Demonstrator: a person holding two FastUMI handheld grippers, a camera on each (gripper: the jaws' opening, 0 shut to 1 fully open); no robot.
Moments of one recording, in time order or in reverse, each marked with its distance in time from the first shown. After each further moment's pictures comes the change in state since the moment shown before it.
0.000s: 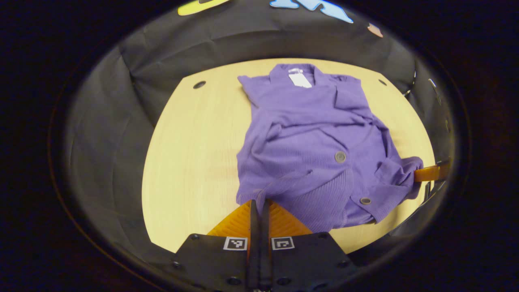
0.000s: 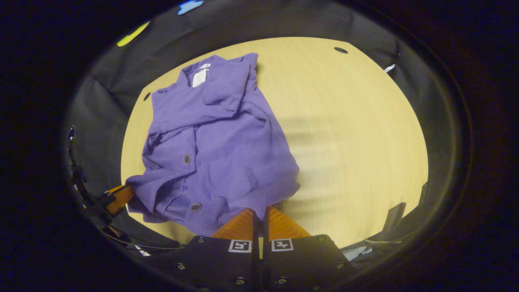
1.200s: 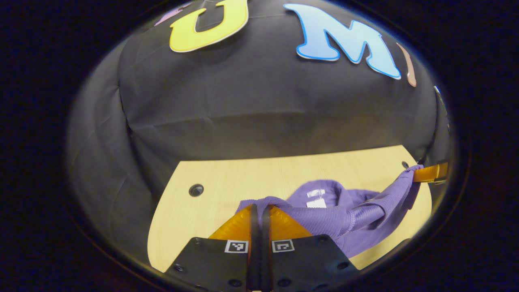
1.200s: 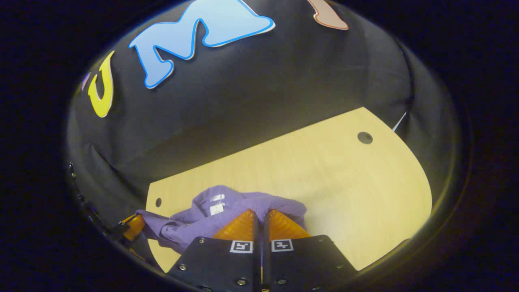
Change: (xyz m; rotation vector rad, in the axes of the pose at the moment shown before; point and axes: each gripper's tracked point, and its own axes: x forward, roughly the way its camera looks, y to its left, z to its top) left arm 0.071 0.022 0.356 -0.084 -0.462 0.025; right arm -0.011 0.035 0.347 0.129 -0.519 0.031
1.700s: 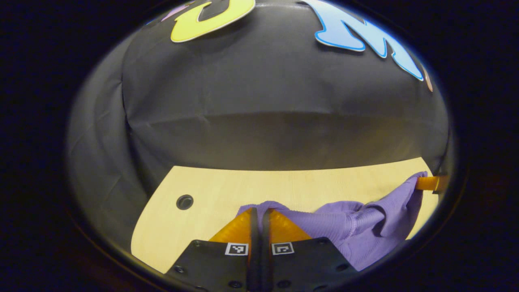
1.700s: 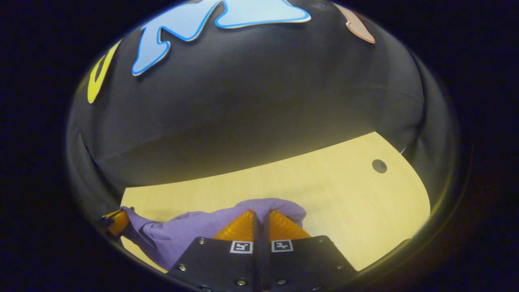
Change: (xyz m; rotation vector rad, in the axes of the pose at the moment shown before) left arm 0.098 -0.002 -0.016 -0.037 -0.004 0.044; right arm 0.094 0.000 0.005 -0.126 -0.077 -0.071
